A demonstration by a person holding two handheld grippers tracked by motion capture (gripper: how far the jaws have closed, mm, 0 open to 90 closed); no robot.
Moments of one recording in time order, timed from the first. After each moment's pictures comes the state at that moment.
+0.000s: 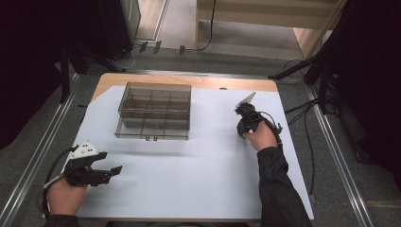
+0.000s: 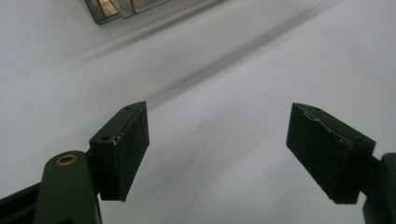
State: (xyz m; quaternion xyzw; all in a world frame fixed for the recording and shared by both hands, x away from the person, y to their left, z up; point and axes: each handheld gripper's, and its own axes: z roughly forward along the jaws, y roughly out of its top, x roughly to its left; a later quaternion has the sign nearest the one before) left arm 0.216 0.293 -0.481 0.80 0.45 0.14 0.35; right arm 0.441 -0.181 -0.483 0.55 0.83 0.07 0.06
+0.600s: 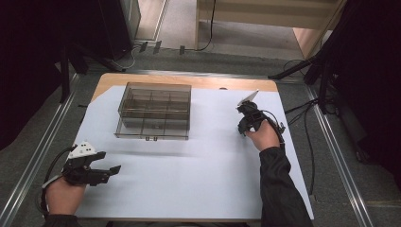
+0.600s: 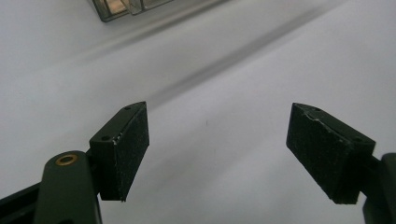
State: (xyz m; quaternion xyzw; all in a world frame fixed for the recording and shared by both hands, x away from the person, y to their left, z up) left arm 0.217 0.296 -0.482 0.80 0.46 0.14 0.35; right arm 0.438 -0.184 -0.472 0.54 0.83 0.10 0.06
